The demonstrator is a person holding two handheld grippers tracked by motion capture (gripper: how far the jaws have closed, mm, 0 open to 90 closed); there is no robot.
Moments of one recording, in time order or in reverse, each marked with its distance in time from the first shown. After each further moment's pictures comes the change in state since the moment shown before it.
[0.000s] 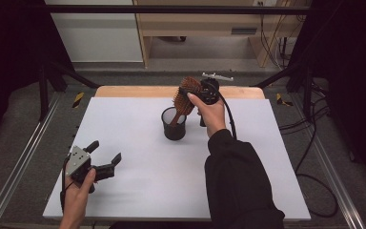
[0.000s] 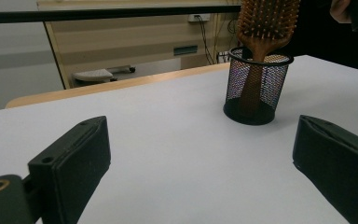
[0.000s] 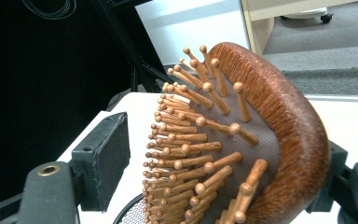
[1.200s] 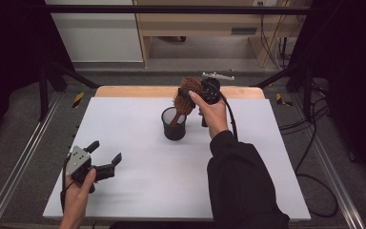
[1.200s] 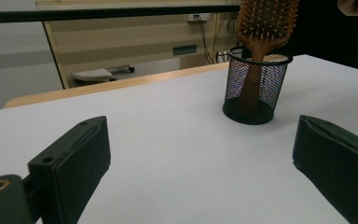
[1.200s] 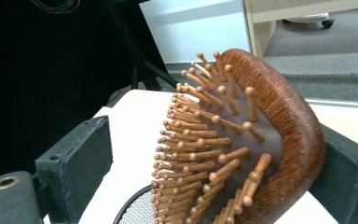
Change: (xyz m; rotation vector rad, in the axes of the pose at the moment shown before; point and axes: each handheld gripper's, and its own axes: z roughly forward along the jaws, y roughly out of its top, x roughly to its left) left arm -0.001 0.000 0.001 0.001 -0.003 0.000; right arm 0.005 0.003 -0.010 0.007 0.004 -0.041
